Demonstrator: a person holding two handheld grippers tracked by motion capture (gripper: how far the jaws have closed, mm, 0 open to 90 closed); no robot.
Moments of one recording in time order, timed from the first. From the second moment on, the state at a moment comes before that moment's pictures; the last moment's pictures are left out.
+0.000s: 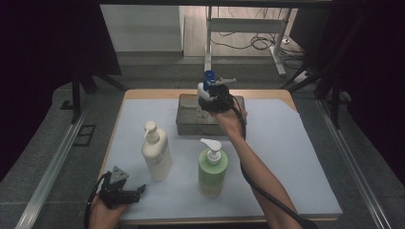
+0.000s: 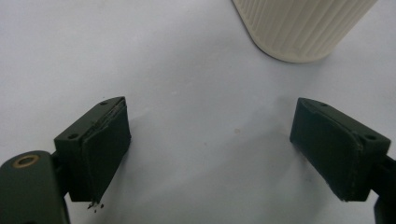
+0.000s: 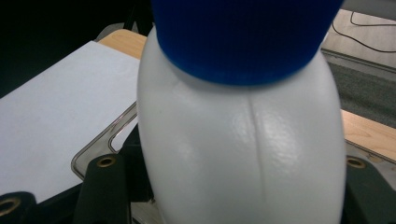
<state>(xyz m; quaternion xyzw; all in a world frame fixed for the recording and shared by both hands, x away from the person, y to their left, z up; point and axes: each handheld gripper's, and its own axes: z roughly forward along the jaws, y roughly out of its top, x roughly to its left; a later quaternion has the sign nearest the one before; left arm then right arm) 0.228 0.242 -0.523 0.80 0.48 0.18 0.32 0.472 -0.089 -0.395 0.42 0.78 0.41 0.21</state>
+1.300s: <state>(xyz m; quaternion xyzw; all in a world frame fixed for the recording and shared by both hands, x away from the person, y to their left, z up) 0.227 0.242 -0.523 0.80 0.48 0.18 0.32 0.443 -0.132 -0.411 0.38 0.82 0.40 0.16</state>
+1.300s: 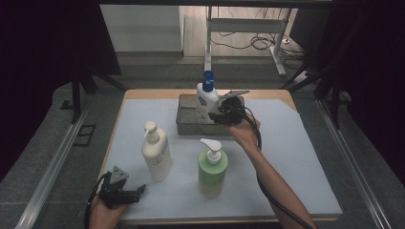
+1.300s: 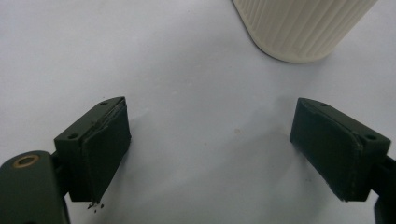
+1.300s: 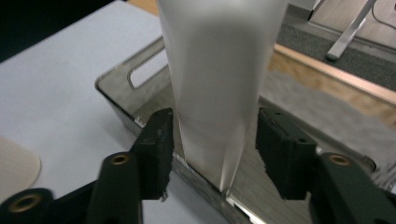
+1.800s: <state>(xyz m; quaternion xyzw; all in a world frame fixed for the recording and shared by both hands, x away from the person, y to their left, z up) 0.227 0.242 -0.523 0.80 0.48 0.18 0.32 0.447 -0.155 -0.425 0.43 0.79 0.41 0.17</state>
